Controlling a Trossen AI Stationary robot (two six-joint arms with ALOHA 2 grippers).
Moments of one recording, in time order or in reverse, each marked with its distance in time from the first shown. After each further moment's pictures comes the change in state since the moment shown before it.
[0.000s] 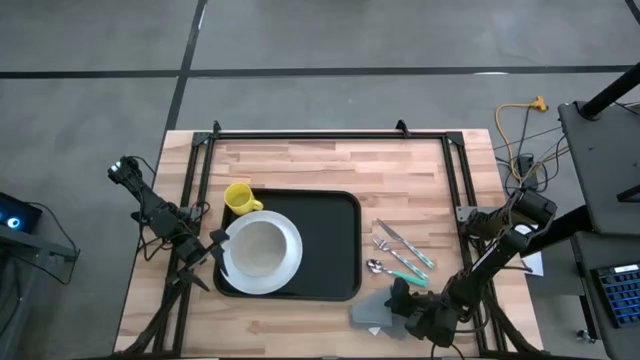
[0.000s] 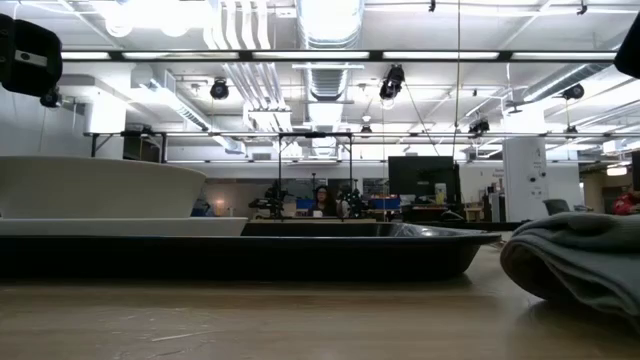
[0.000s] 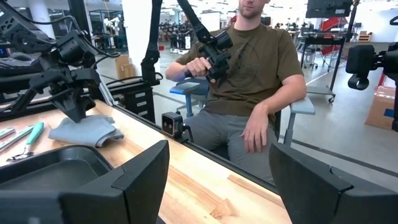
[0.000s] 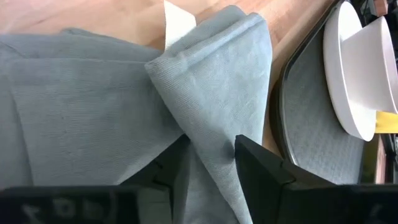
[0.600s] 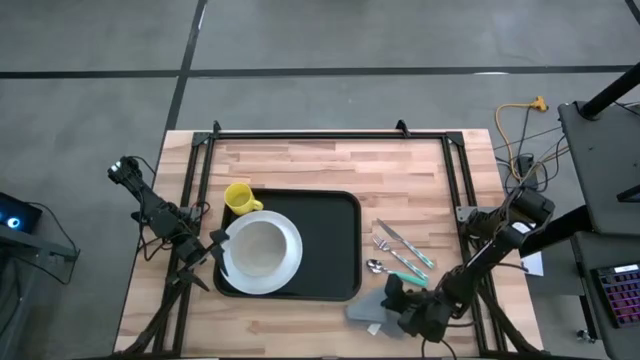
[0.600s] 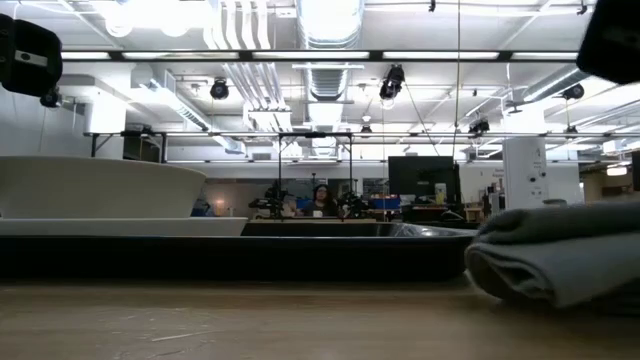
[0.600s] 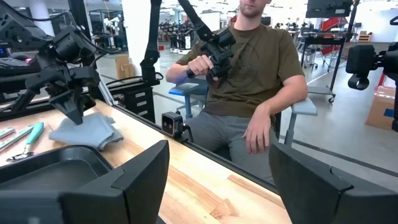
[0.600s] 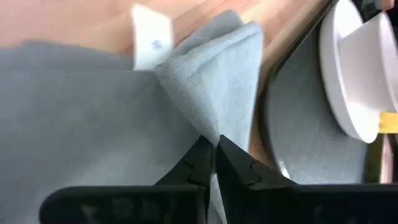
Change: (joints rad) left arm 0.000 0.000 0.000 0.000 0.000 0.000; right arm -0.070 -0.006 0.025 0.006 -0.053 -0.040
